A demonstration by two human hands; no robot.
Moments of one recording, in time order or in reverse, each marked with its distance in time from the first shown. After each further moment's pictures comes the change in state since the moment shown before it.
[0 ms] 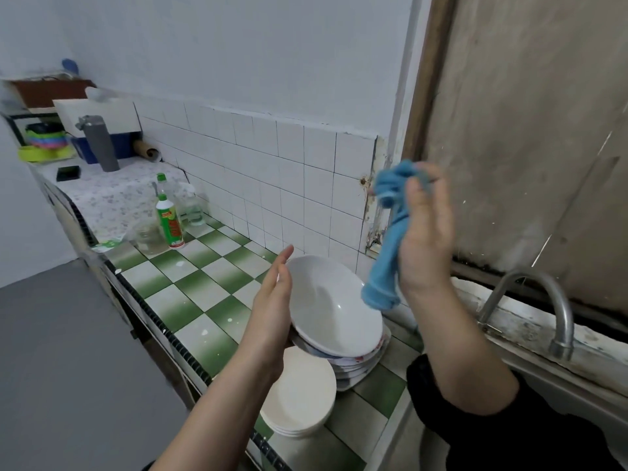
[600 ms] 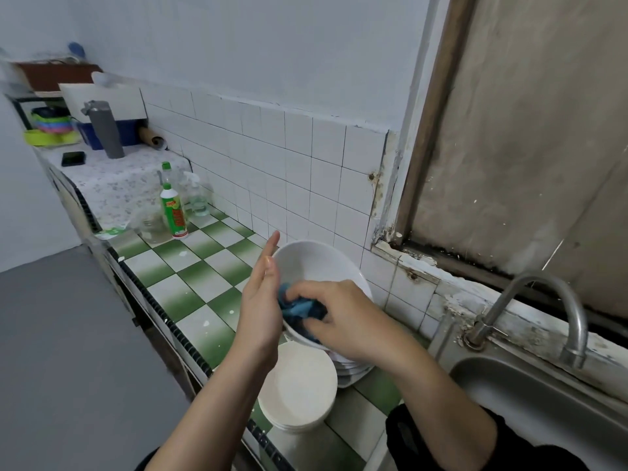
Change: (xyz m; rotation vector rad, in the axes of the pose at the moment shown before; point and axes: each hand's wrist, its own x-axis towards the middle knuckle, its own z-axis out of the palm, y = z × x) left_hand 0.017 -0.016 -0.014 -0.087 0.042 0.260; right_hand -0.065 0.018 0.015 -0.859 -1.004 0.267
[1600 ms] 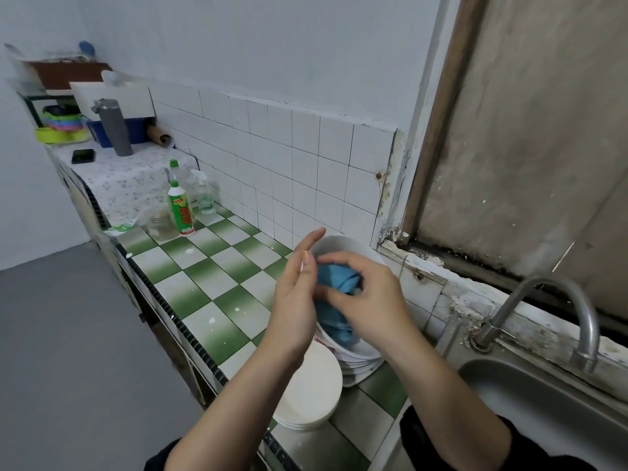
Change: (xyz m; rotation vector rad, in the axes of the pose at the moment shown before) left_hand -0.007 0.007 0.019 0.037 -0.146 0.102; right_hand -0.001 0.008 -0.001 0.467 0.398 0.110
